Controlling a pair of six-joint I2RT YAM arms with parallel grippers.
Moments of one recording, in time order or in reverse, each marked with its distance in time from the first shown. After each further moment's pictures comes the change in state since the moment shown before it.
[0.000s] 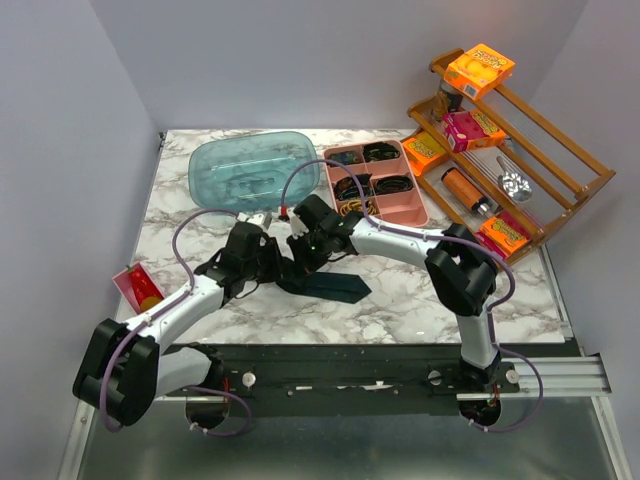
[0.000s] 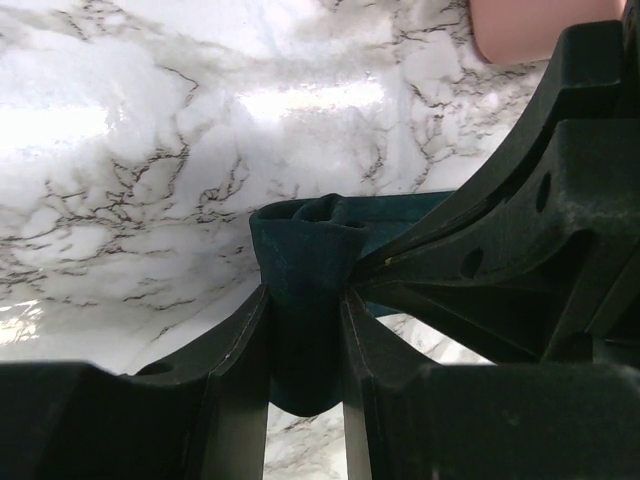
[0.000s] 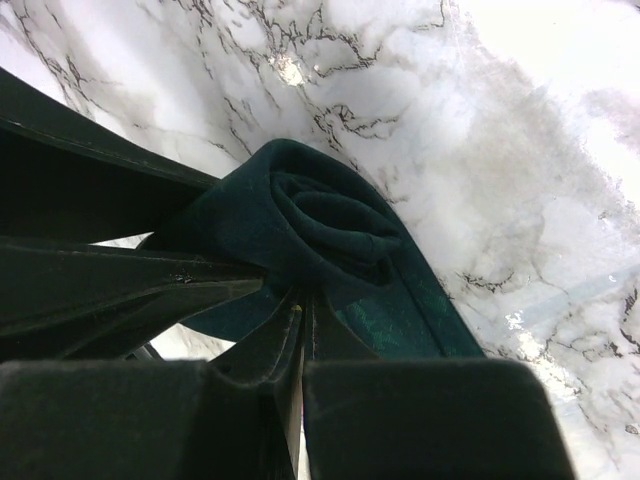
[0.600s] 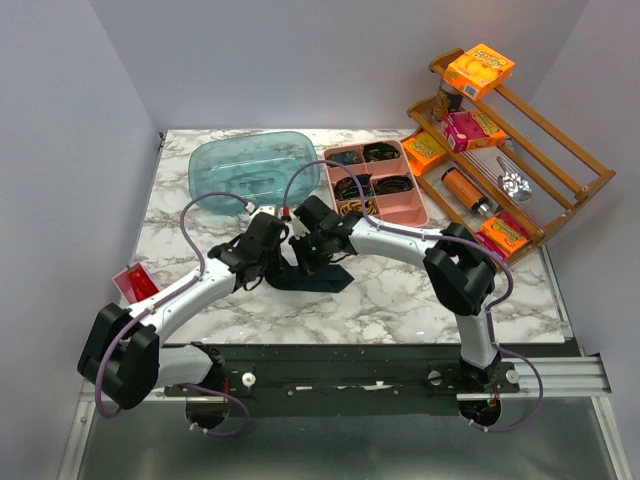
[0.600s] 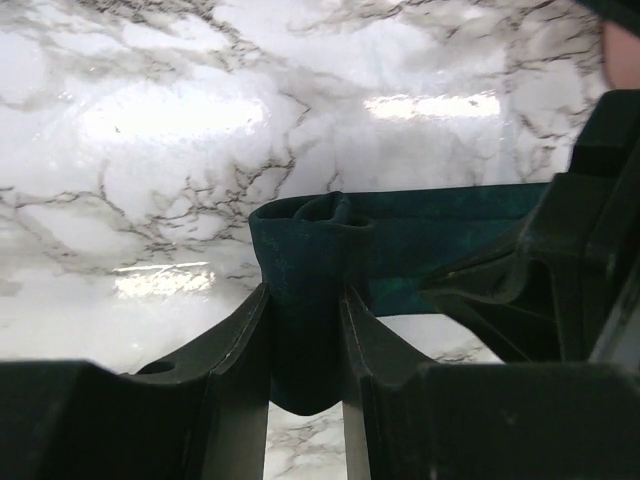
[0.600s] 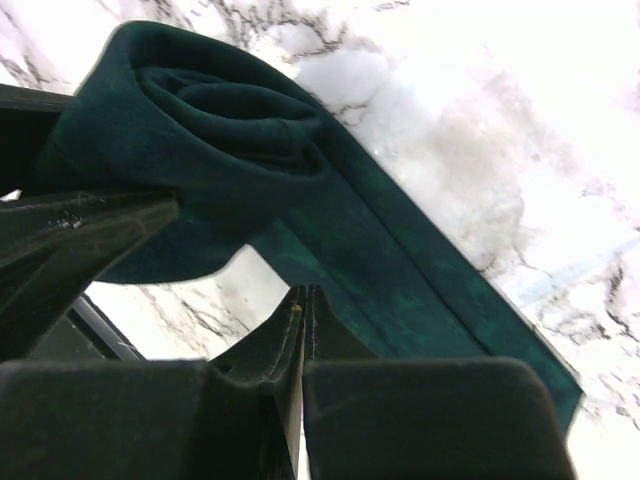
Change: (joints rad) left arm -0.128 0.073 0.213 -0.304 -0.367 0.036; right arm -0.004 0.010 0.005 -0.026 0.038 0.019
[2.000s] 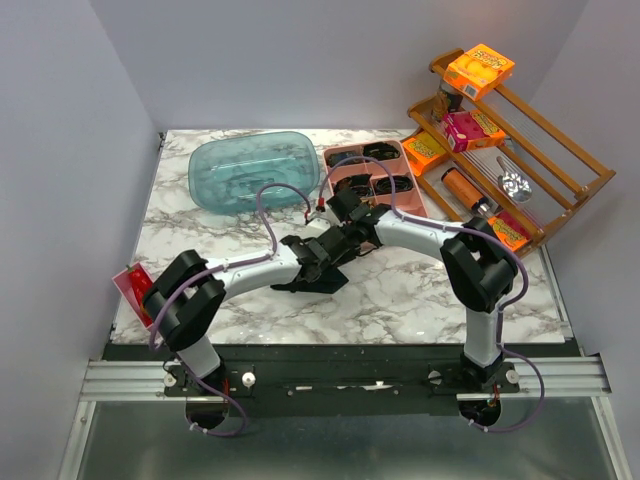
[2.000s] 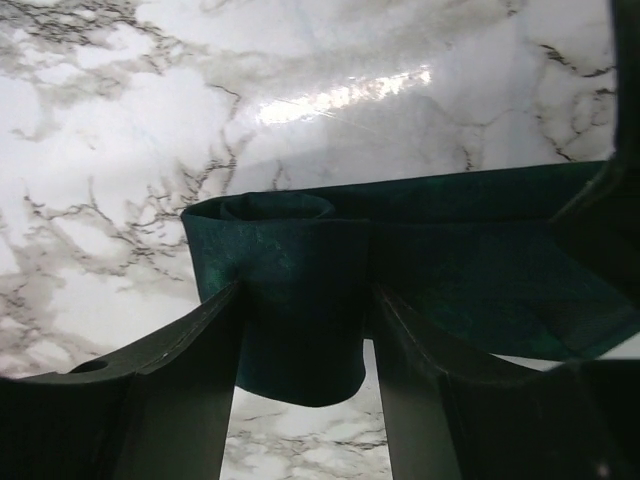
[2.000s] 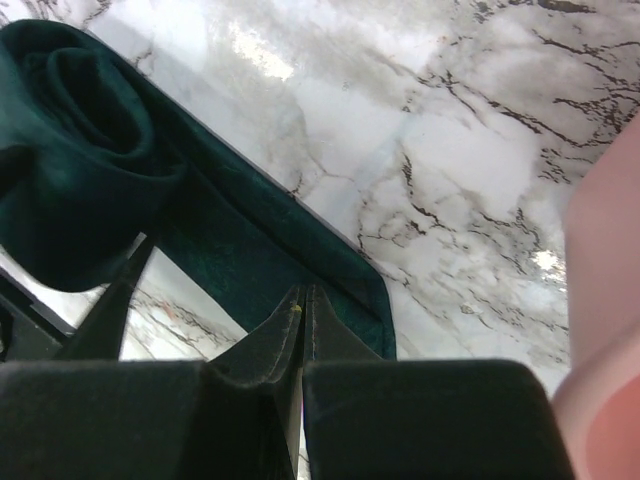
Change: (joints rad) left arm -0.327 0.447 0.306 -0.237 -0.373 -0.033; right arm -0.161 -0.079 -0.156 0.005 -0.024 0.040
